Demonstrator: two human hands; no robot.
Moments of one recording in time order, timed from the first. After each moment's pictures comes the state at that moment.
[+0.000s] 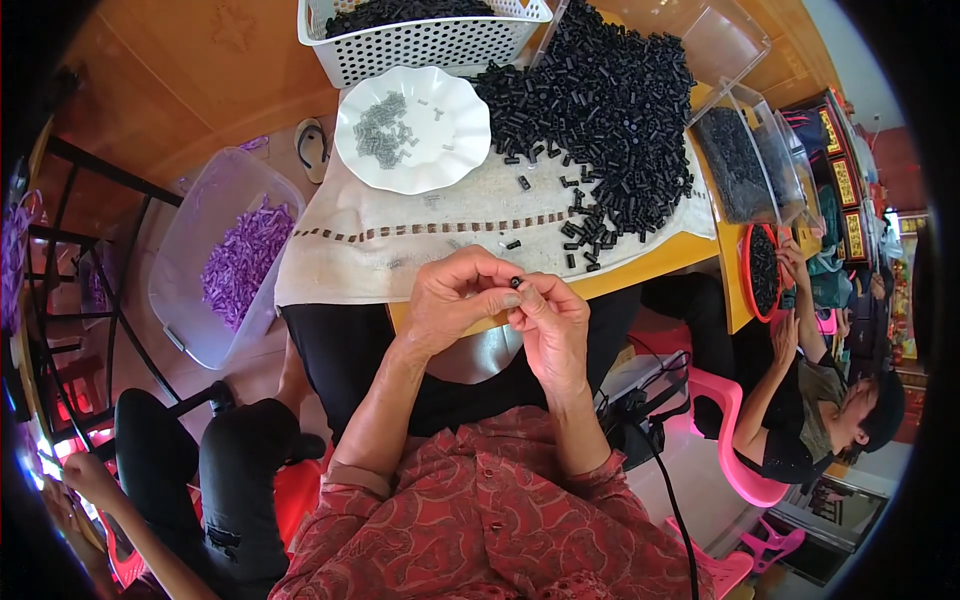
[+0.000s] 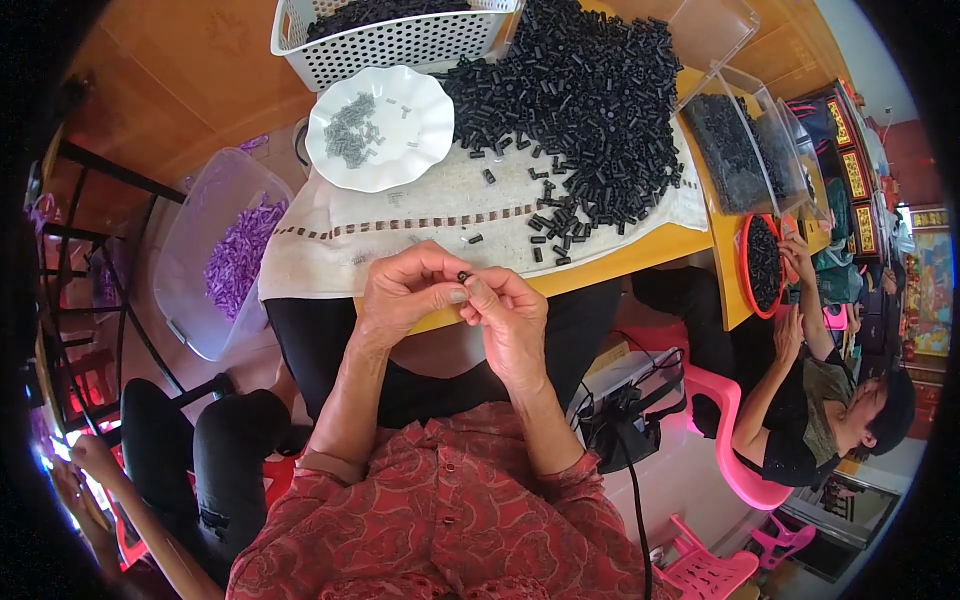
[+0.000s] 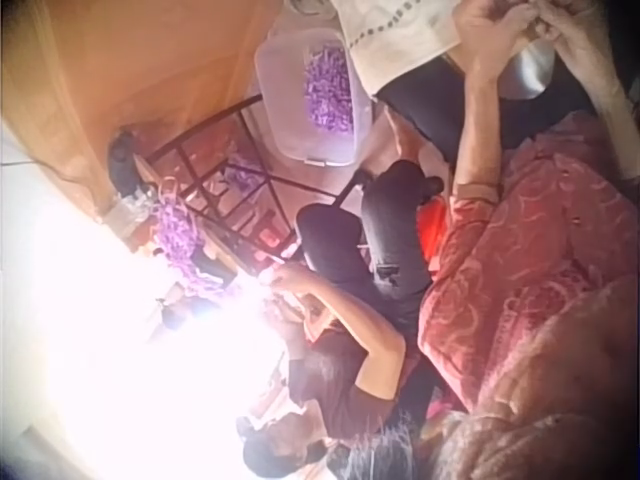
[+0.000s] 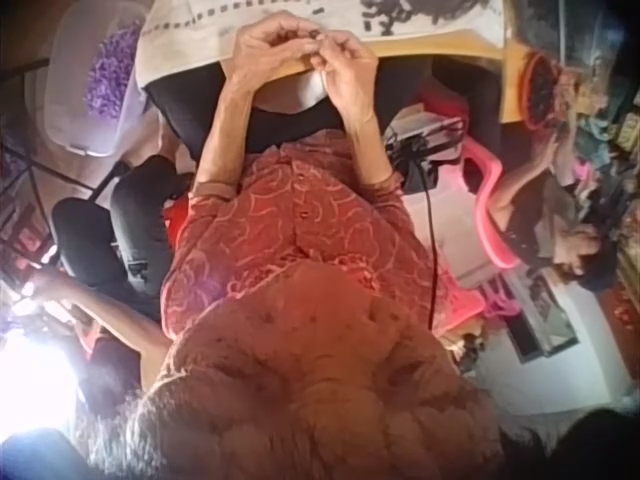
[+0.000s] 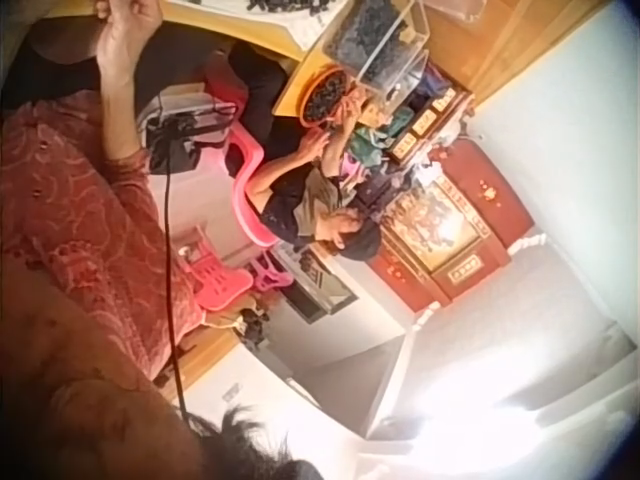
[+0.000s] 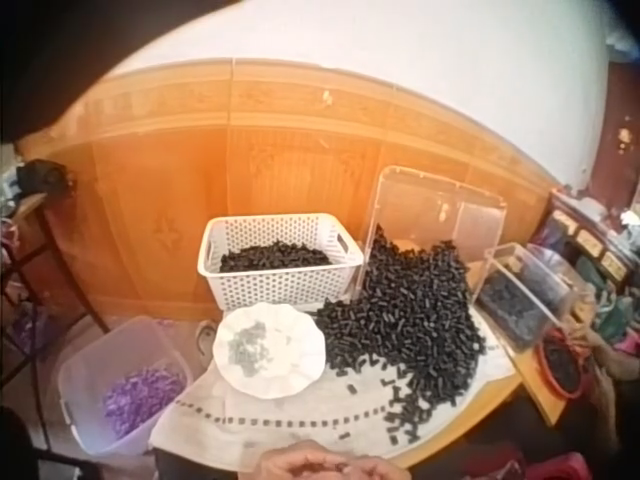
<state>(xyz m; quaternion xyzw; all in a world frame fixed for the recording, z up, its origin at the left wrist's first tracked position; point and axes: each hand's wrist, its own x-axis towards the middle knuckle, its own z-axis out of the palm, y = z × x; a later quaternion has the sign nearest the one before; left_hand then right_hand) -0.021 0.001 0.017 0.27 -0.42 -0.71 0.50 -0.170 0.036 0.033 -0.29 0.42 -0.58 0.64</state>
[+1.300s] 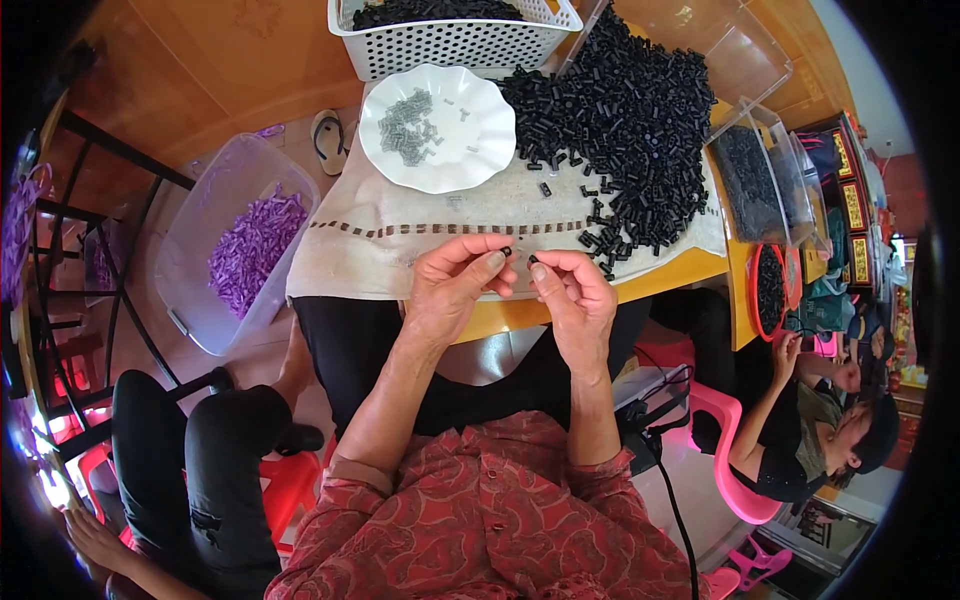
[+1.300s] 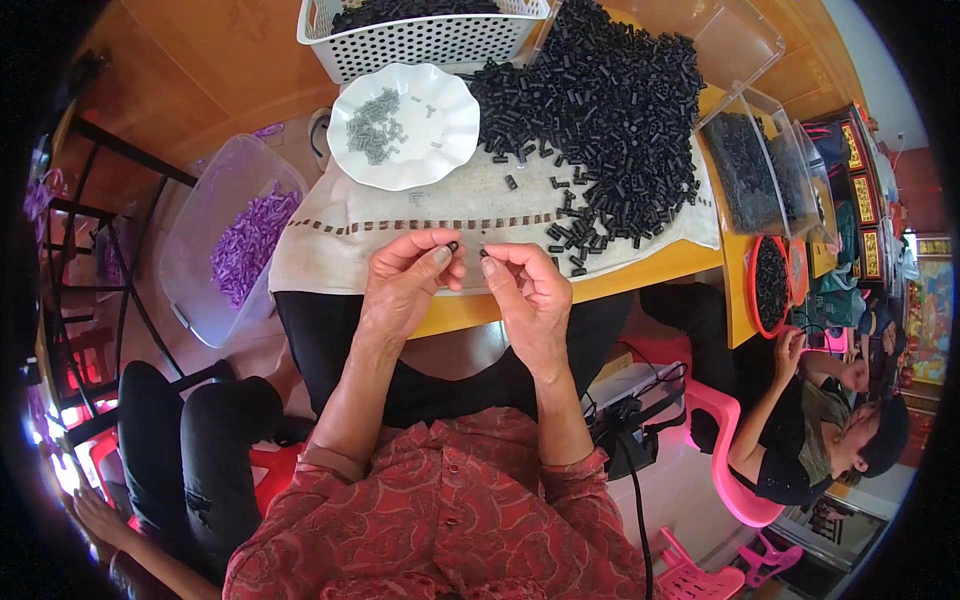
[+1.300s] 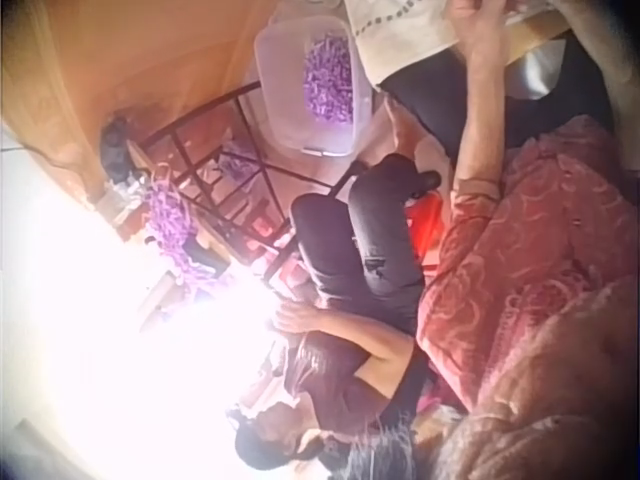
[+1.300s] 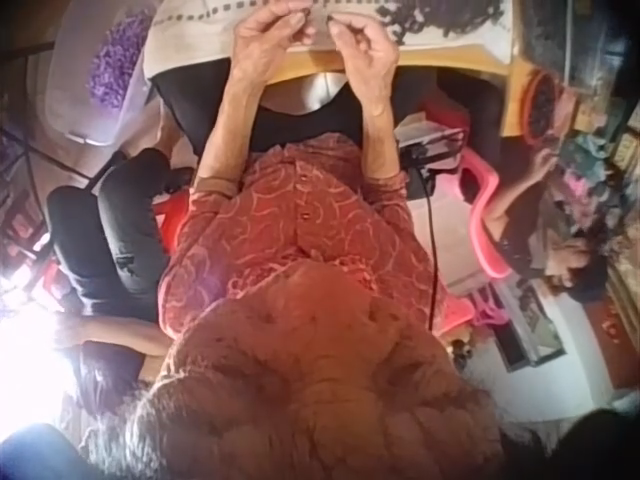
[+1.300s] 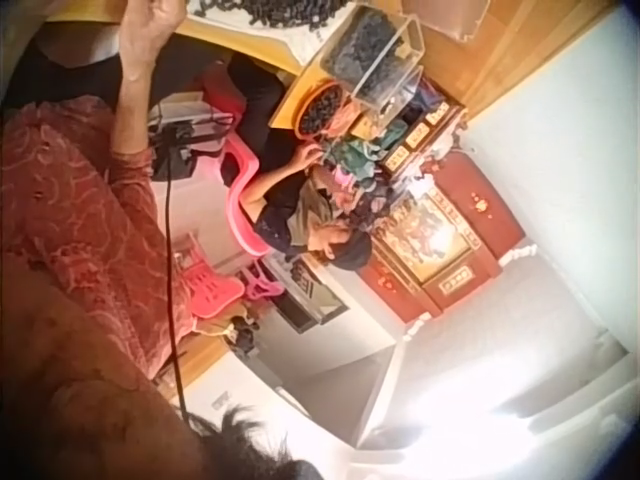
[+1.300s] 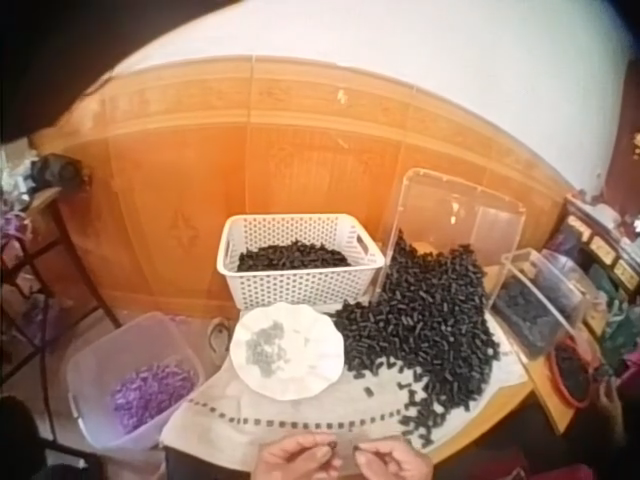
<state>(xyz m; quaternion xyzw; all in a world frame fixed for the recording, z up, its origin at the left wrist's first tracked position) -0.016 -0.005 0.010 0.25 -0.25 -0.73 0.59 -0.170 0.008 0.052 -0.51 0.52 -0.49 0.47</state>
